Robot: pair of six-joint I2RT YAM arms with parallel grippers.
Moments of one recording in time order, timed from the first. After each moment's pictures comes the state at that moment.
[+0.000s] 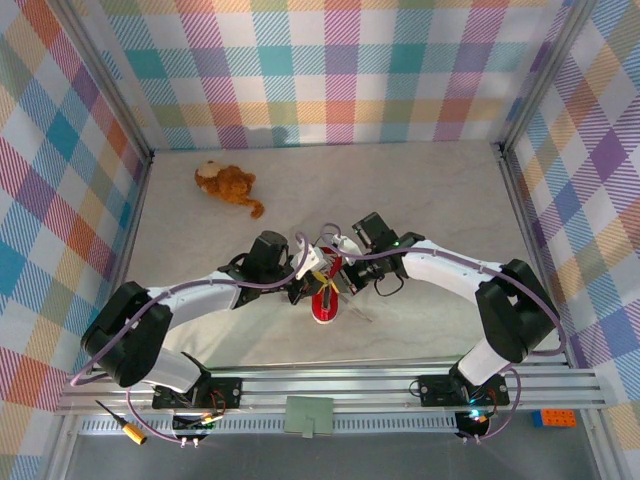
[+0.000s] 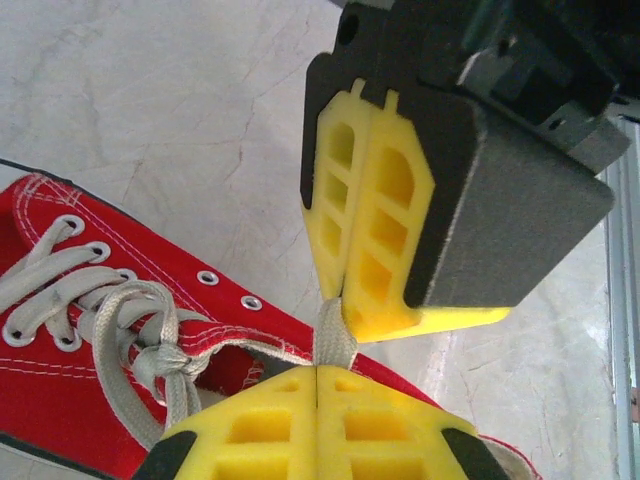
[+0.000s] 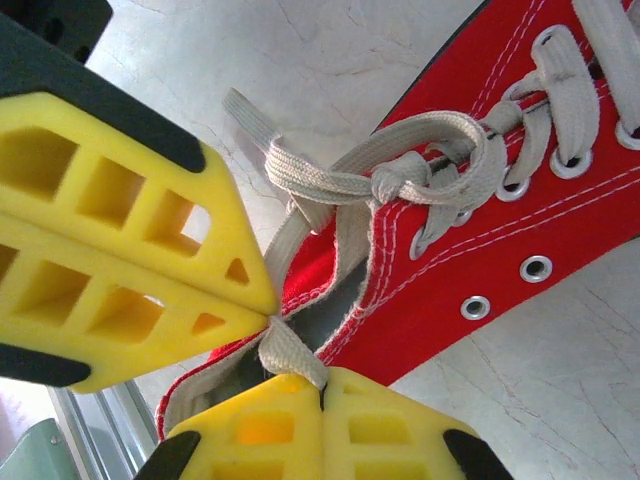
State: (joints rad) left arm -0.64 1.43 0.66 0.07 0.55 0.19; right arm 0.67 1.58 0.98 -0.48 -0.52 0.06
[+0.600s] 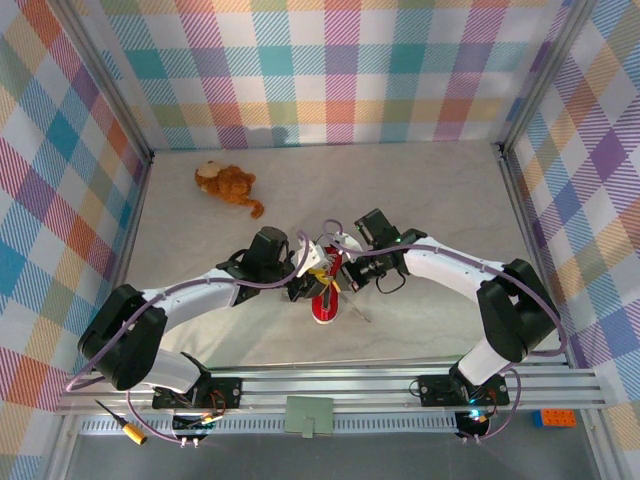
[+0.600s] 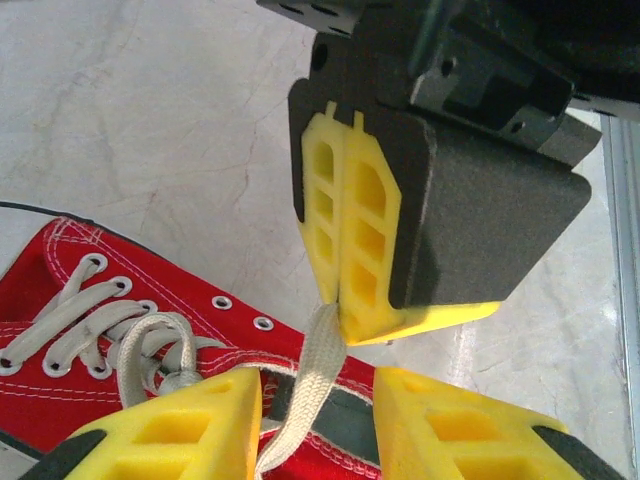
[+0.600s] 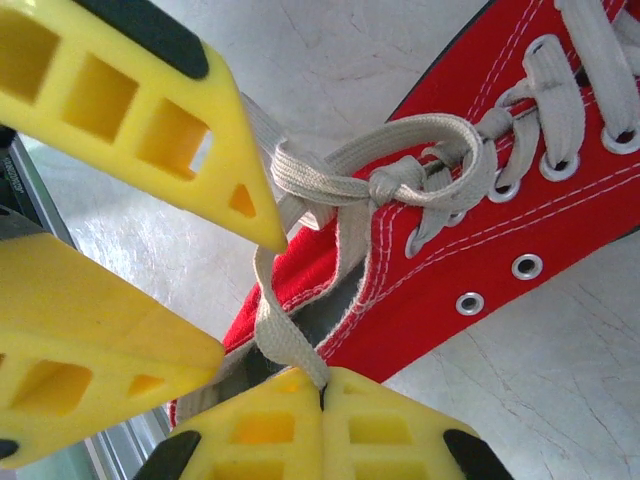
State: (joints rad) left arm -0.64 1.42 0.70 0.02 0.54 0.27; right arm 0.65 1.58 1.00 -0.52 -0.55 0.05
